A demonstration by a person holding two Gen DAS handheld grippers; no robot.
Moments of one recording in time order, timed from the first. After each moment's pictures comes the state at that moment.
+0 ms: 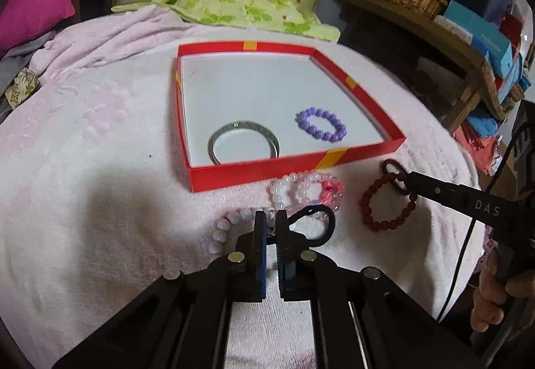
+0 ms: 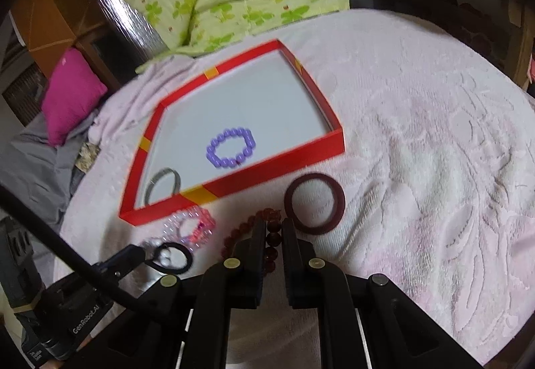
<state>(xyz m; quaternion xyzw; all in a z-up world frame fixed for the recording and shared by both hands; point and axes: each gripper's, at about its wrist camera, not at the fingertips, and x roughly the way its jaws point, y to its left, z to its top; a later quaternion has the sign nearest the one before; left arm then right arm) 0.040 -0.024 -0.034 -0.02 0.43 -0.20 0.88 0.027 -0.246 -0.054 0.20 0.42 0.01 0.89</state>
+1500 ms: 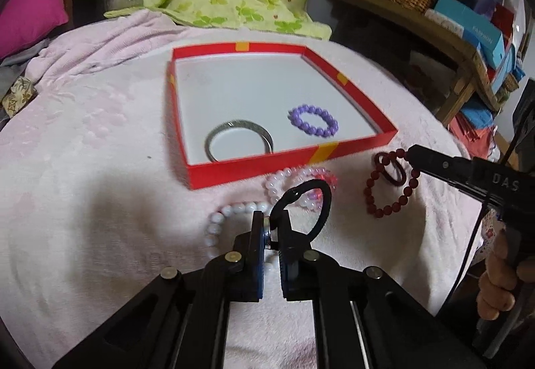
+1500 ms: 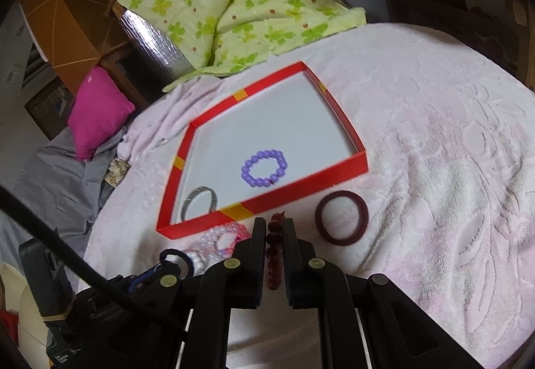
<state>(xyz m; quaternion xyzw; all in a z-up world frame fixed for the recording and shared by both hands) 0.035 -0.019 -0.029 -0.01 0.43 -0.21 0.88 0.019 -0.241 -0.037 0.23 0.37 0.06 0.90</state>
